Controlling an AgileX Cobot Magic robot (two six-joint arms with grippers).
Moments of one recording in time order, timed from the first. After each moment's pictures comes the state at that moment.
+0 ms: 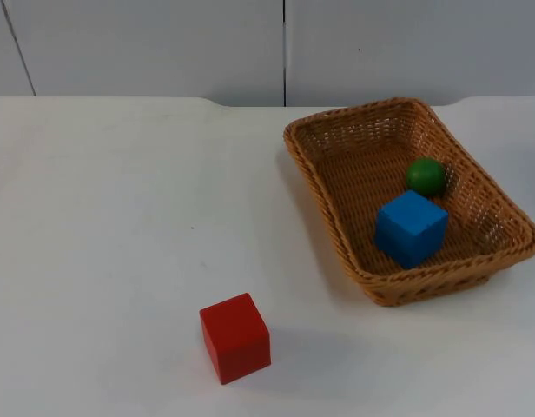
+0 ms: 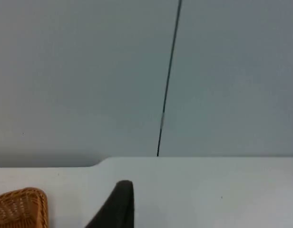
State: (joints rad) right arm -0.05 1.12 -1.23 -0.09 0.57 0.01; left arm 0.05 1.23 -1.24 -0.21 0.63 0.21
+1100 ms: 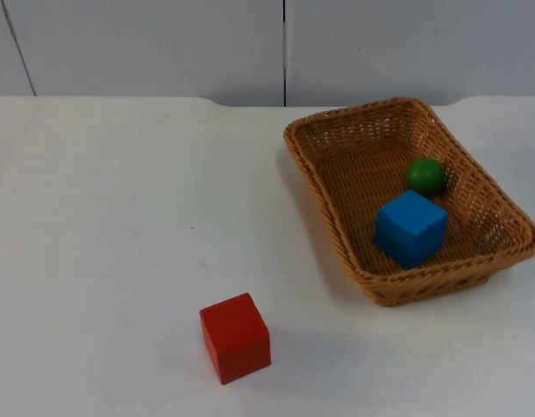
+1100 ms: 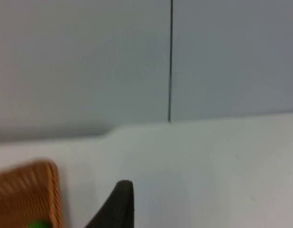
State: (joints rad) right arm -0.13 1.08 -1.12 0.06 0.58 -0.09; left arm 0.05 1.22 -1.22 -0.23 0.51 0.22
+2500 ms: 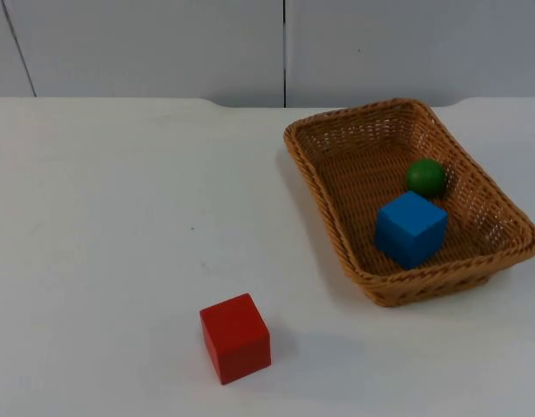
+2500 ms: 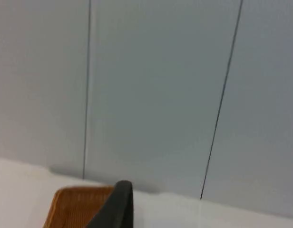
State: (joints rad) right arm 0.14 0.00 -1.08 0.03 1.14 -0.17; left arm 0.06 0.02 -1.18 -0.22 1.06 0.23
